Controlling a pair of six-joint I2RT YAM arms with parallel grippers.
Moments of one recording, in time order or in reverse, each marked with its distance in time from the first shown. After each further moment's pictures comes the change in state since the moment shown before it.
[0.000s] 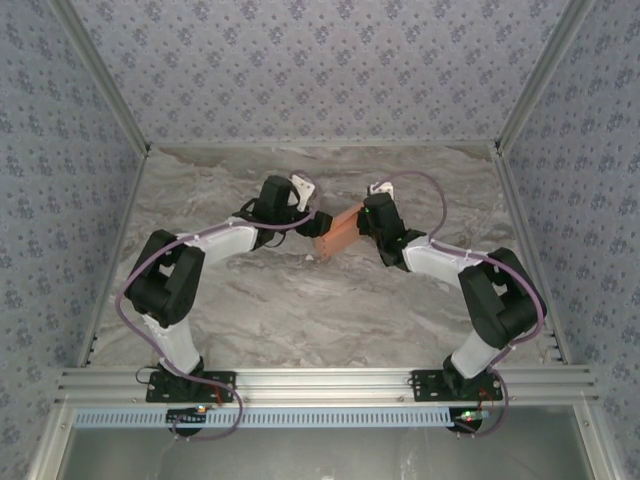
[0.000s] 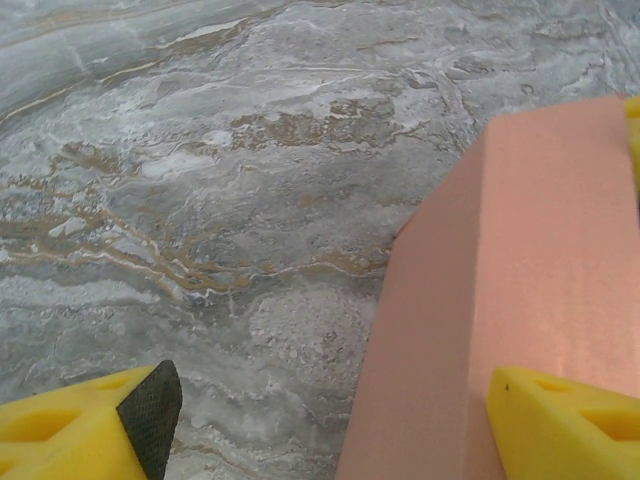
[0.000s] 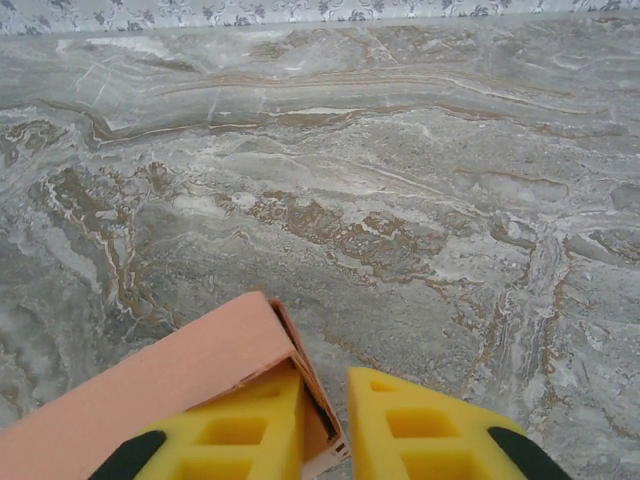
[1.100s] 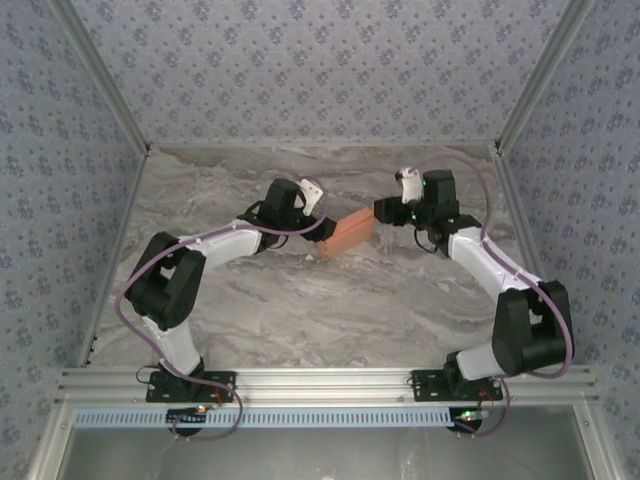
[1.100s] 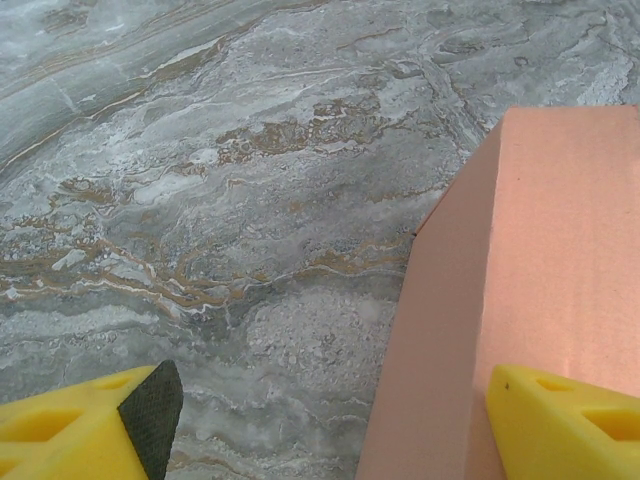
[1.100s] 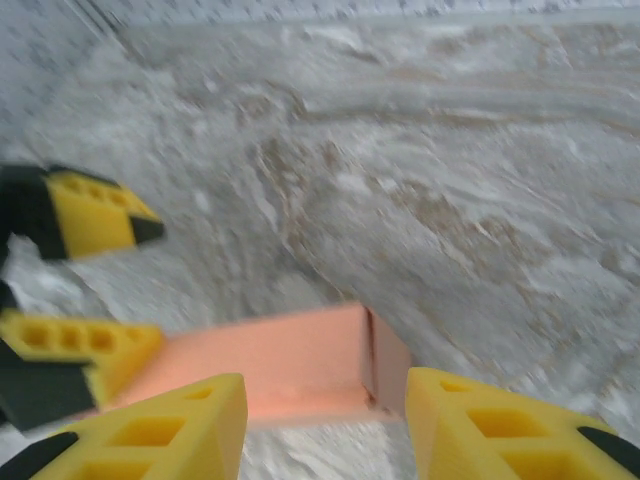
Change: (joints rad) left arm -0.038 -0.010 -0.002 -0.006 -0.053 0.104; right arm -0.319 -0.187 0.096 -0.271 -0.791 -0.154
